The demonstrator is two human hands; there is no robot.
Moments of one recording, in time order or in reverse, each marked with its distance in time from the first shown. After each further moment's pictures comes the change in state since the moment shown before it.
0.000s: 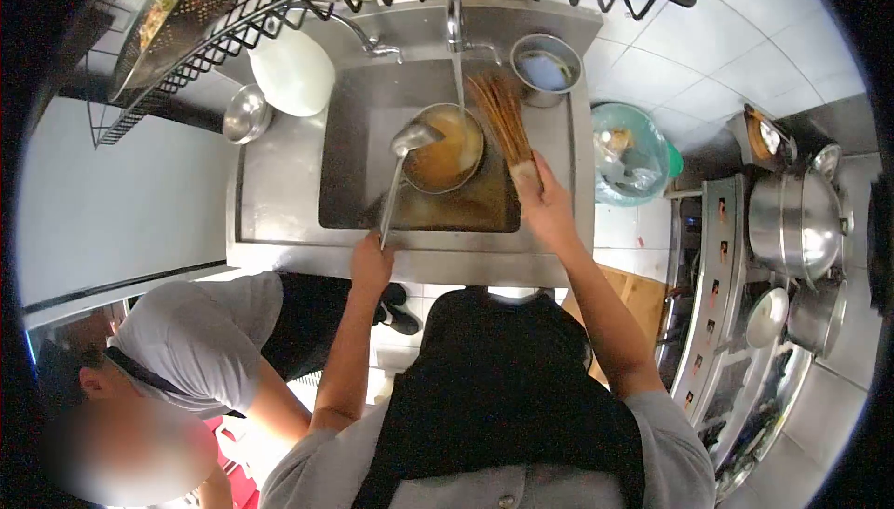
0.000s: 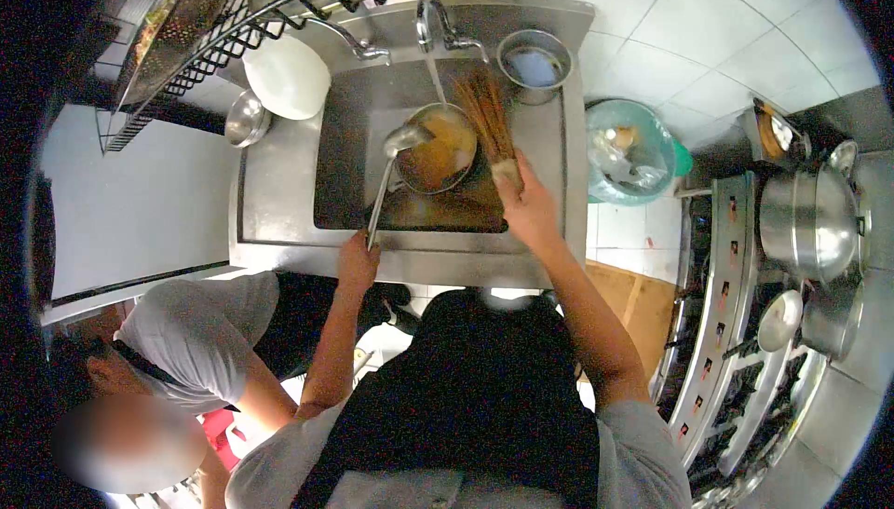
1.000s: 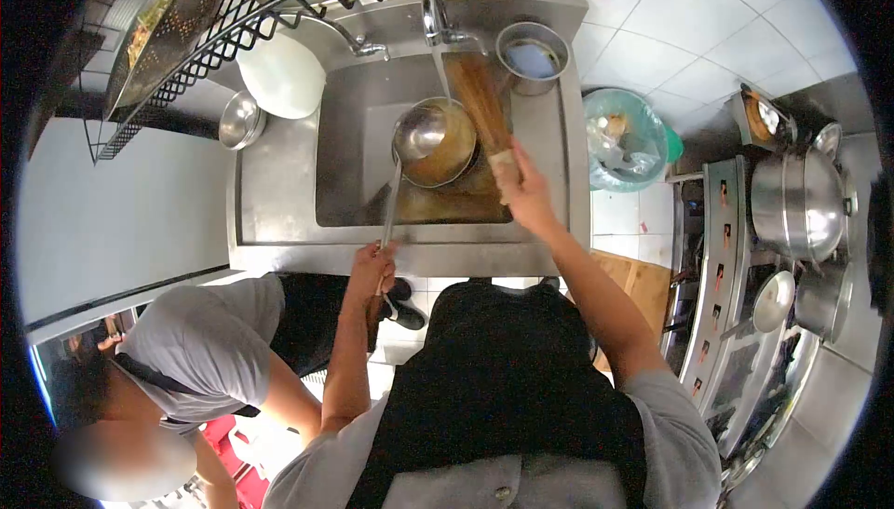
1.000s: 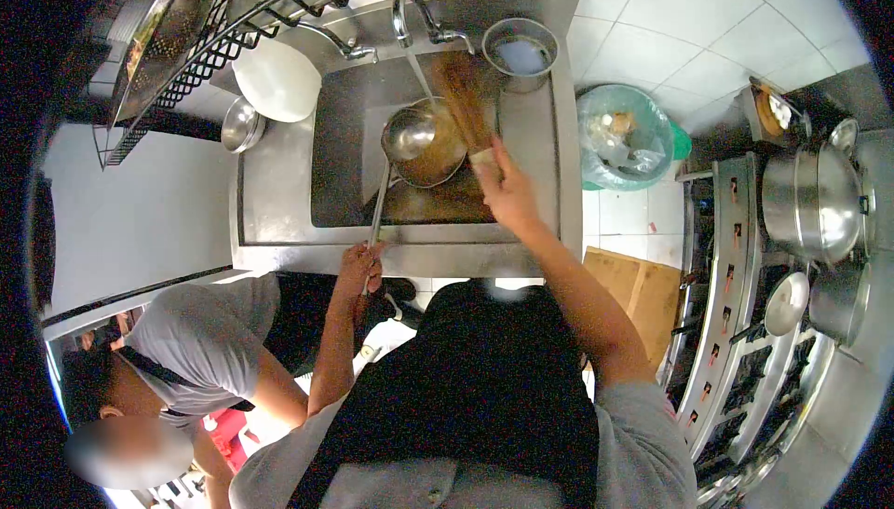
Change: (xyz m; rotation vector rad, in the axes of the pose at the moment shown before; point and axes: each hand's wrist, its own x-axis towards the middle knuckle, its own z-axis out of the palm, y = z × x) left_hand -0.020 -0.009 -0.001 -0.893 -0.366 -0.363; right_hand 0.011 0.028 0.021 0.319 -0.037 0.091
